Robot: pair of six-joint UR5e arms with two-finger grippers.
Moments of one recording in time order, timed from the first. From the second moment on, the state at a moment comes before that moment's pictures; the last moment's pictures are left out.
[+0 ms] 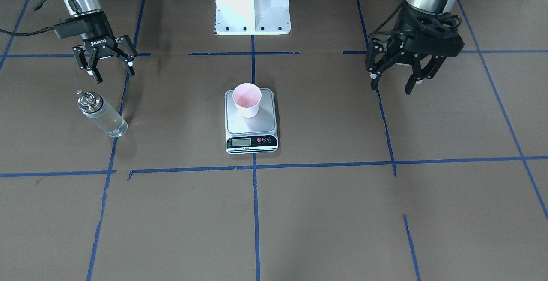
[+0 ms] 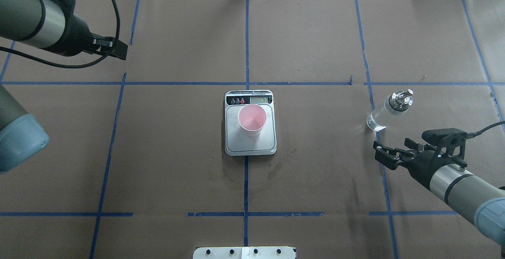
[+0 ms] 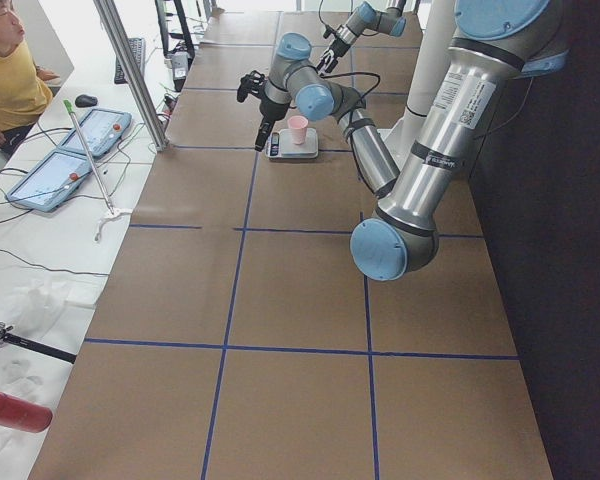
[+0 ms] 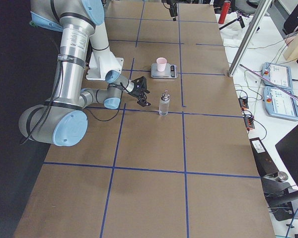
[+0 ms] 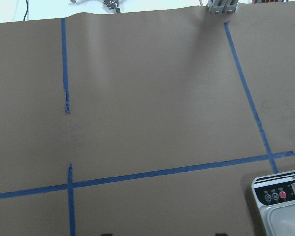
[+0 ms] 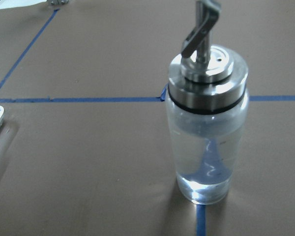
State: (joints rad) left arm -0.89 -1.97 -2.11 -1.50 -1.90 -0.78; right arm 0.23 -1.87 2.03 -0.66 1.02 1.30
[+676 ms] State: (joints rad) left arm -0.91 -1.95 -2.13 -1.50 -1.91 -0.75; right arm 0.16 -1.82 1.92 -0.65 0.67 1.38
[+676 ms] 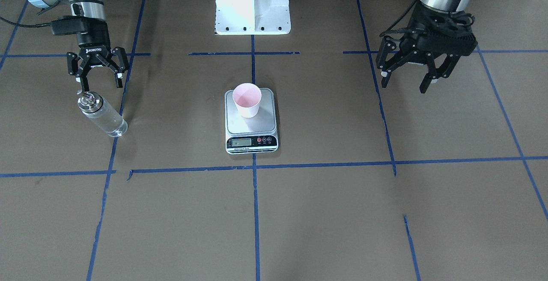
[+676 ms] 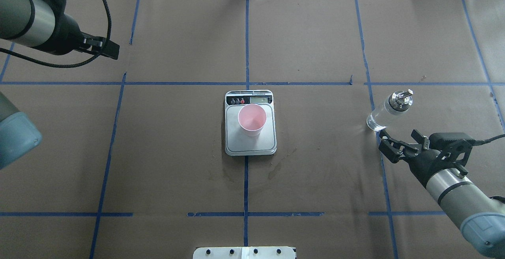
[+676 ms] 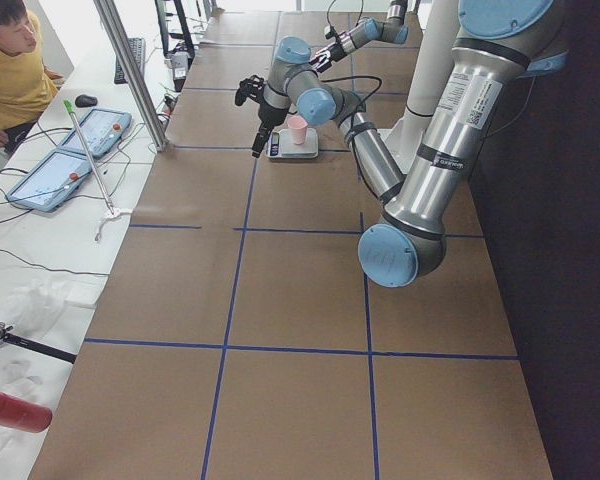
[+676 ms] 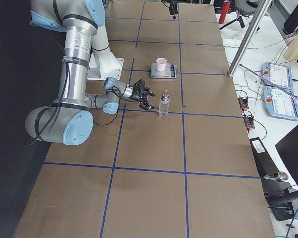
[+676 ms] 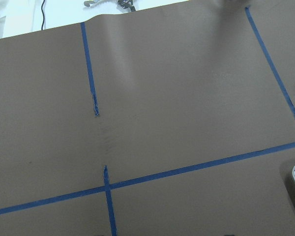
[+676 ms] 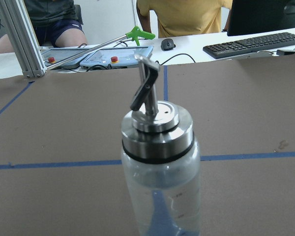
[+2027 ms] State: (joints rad) left arm -0.91 -1.95 -2.13 -1.50 -1.90 -0.75; right arm 0.16 -1.69 1.72 -0.65 0.54 1.28
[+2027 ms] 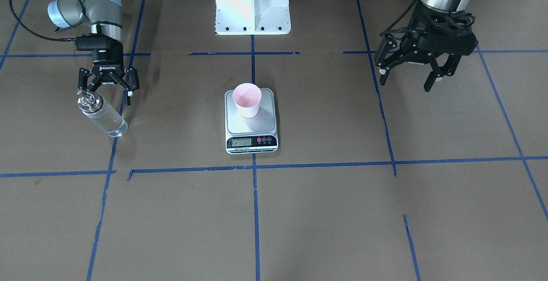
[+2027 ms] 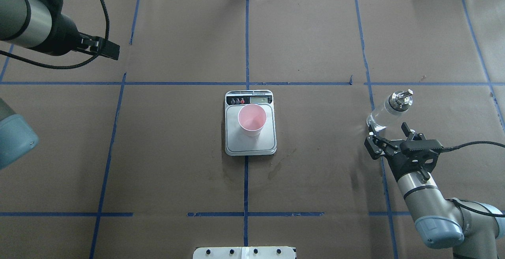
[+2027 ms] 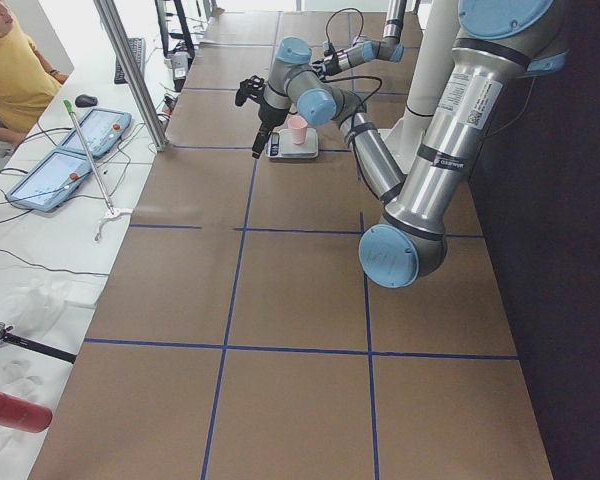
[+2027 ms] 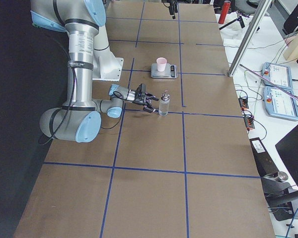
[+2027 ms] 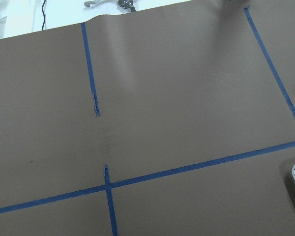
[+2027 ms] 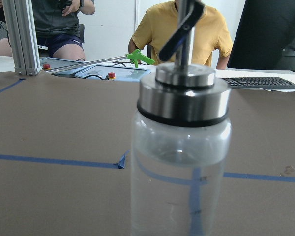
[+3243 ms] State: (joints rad) left arm -0.91 -1.95 -2.12 -1.50 -1.90 -0.75; right arm 0.24 -1.61 1.64 -0.65 0.57 1.26
